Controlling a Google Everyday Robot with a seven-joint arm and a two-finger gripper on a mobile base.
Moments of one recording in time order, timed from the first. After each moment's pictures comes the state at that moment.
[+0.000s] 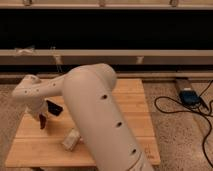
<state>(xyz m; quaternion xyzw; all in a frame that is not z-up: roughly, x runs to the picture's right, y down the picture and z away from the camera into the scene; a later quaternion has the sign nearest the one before) -0.348 0.157 0.805 -0.14 -0.31 -0.77 0.54</state>
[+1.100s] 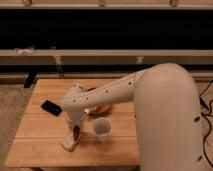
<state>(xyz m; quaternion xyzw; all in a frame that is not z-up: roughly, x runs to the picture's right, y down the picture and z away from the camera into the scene) -0.159 0.213 0.774 -0.17 -0.32 -0.72 0.59</state>
